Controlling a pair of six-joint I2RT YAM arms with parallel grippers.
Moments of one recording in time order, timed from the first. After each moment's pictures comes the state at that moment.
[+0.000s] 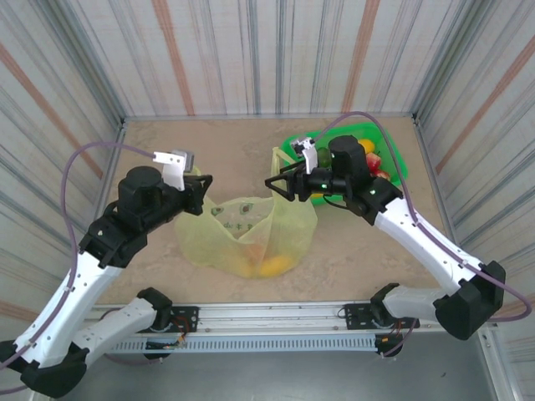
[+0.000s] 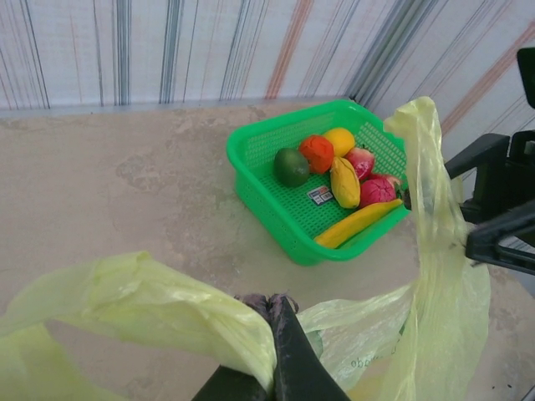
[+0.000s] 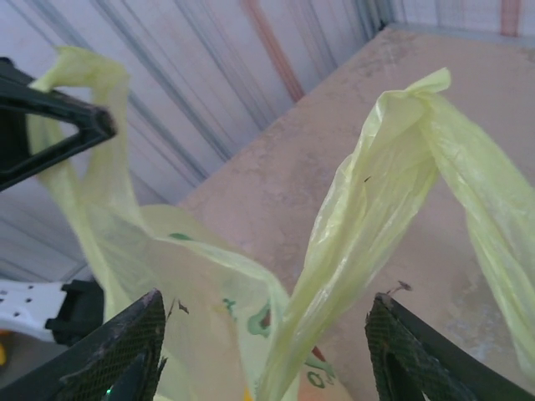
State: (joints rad) left arm -0.56 0.84 1.11 -0.63 0.05 -0.32; right arm 0.60 1.21 1.14 -0.30 -0.58 0.28
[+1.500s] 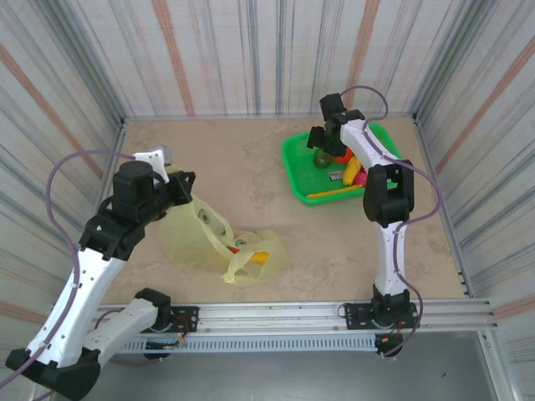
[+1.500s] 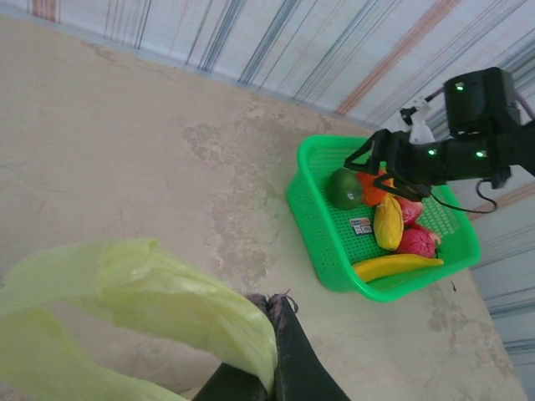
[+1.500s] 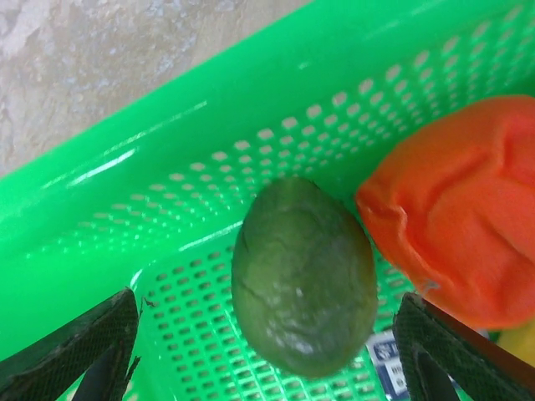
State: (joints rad) left arm -0.38 0.85 1.08 -0.68 0.07 -0.54; right arm 0.26 2.26 2.04 -0.88 0.04 0.49
